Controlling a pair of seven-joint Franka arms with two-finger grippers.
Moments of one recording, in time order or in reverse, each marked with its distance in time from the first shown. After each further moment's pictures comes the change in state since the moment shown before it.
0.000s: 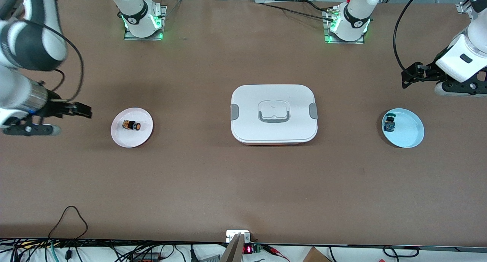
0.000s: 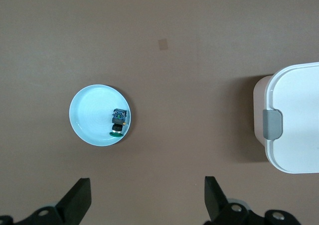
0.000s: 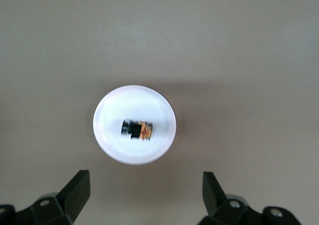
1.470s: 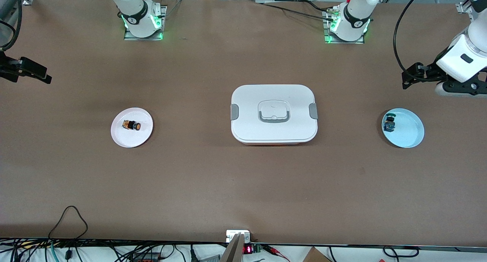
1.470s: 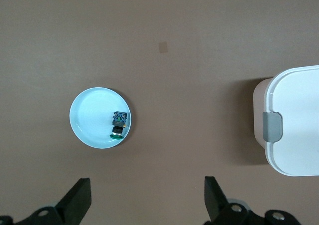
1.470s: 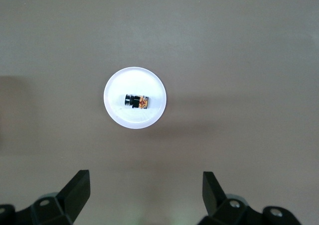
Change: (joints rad) left arm 0.000 0.000 0.001 -0.001 0.000 0.012 0.000; right arm -0.064 -0.176 -0.009 0.220 0.005 -0.378 -0.012
